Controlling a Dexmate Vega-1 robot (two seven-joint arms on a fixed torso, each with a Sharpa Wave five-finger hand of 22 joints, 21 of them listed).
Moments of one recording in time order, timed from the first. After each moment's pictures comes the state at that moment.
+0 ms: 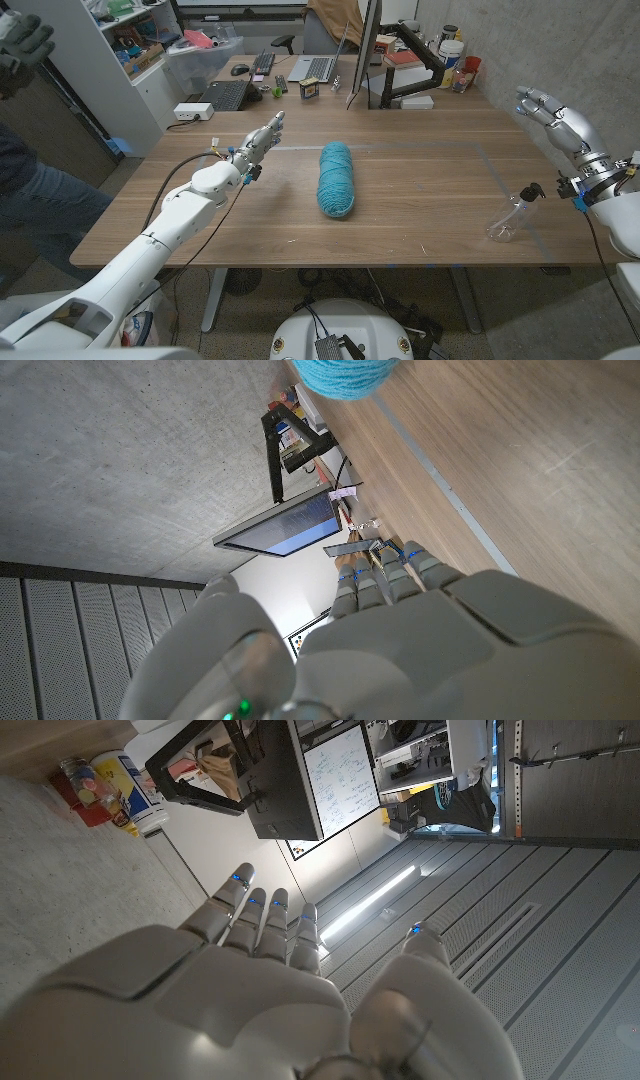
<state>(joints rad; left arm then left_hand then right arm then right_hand) 0.88 0.61 0.31 -1.66 -0.44 0.15 0.03 0.37 -0.05 0.12 0.09 0.34 0.04 0.04 0.21 0.19 0.00 -0.01 0.21 0.19 -0.02 0.02 0.19 0.18 0.00 -0.01 0.20 0.18 -1.44 -0.45 0.50 -1.92 0.00 0.46 0.19 0.22 -0.03 0.14 -0.12 0.25 0.21 -0.06 0.19 0.18 0.23 0.02 0.21 0.18 0.16 0.00 0.18 0.18 0.27 0.00 0.20 0.18</state>
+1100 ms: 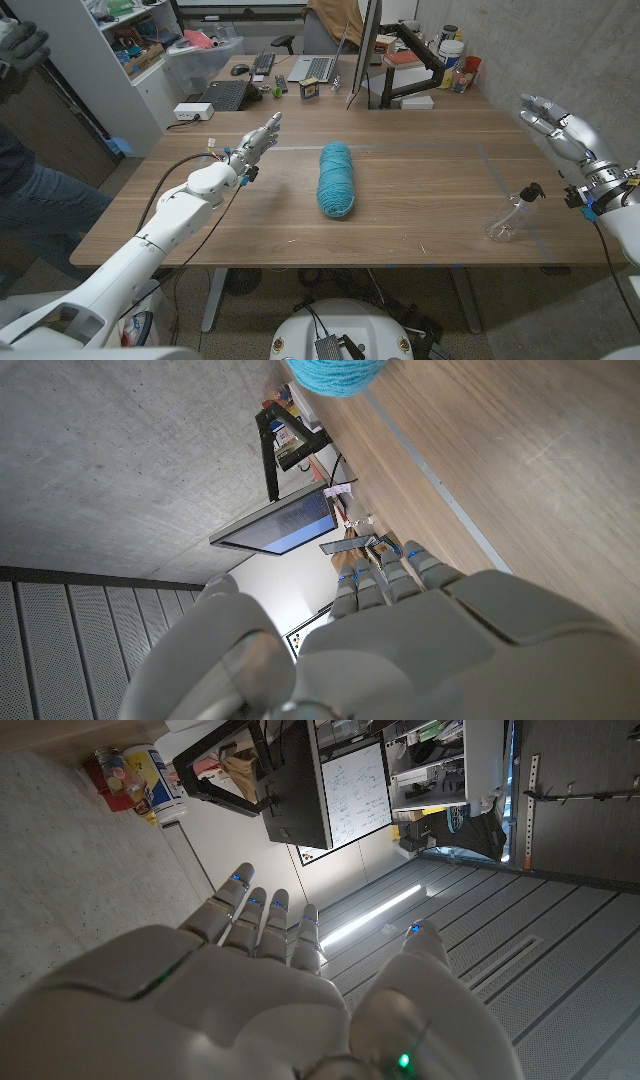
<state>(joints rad) 0.90 0.64 0.29 -1.70 -0.45 0.17 0.05 0.37 -0.05 0.11 0.10 0.34 0.04 0.04 0.21 0.19 0.00 -0.01 0.21 0.19 -0.02 0.02 0.19 0.18 0.00 -0.01 0.20 0.18 -1.49 -0.40 0.55 -1.98 -0.11 0.46 0.18 0.23 -0.03 0.15 -0.13 0.25 0.21 -0.08 0.19 0.18 0.22 0.02 0.21 0.18 0.16 0.01 0.18 0.18 0.27 0.00 0.20 0.18</state>
